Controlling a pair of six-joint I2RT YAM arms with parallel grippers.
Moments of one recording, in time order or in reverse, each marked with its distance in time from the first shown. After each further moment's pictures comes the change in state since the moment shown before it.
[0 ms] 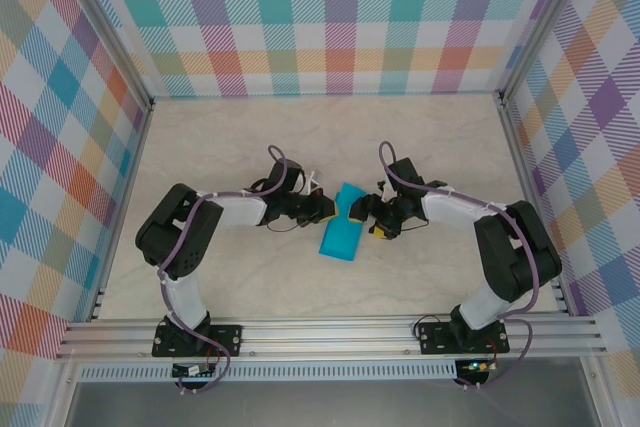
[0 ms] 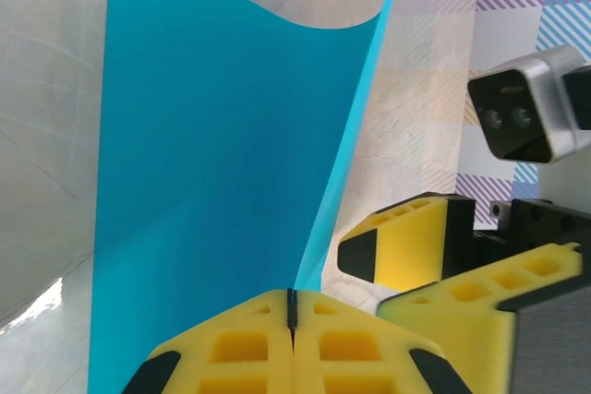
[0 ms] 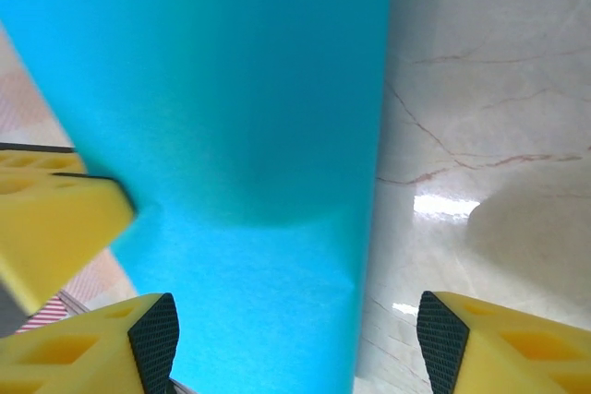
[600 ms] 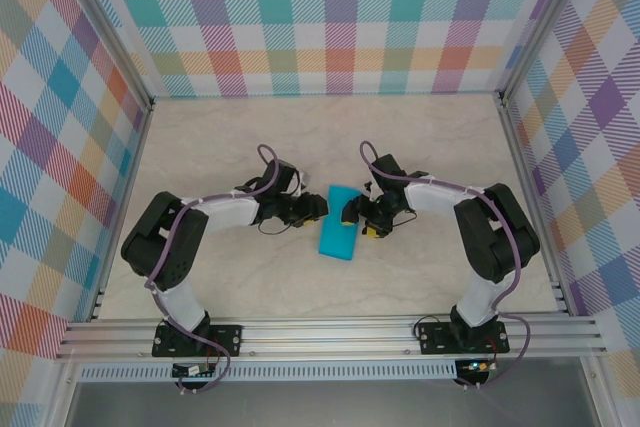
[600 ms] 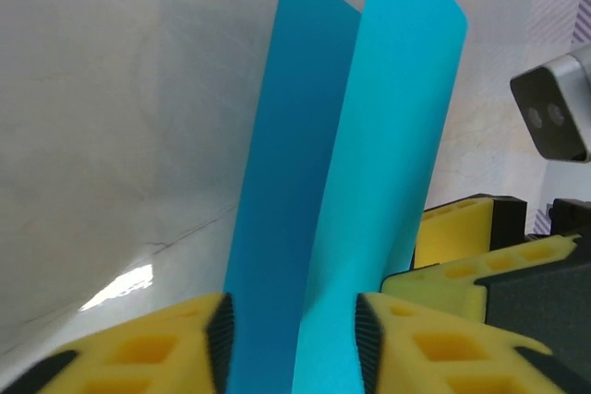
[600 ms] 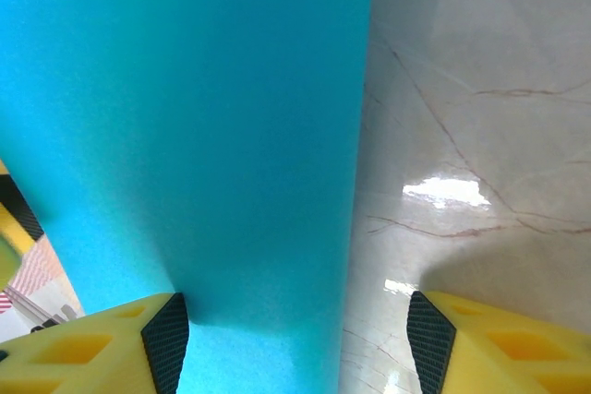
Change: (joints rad) left arm 0.011 -0.093 -0.004 -0.220 -0.165 0.075; right arm 0.052 0.151 0.138 -0.113 0.035 -0.076
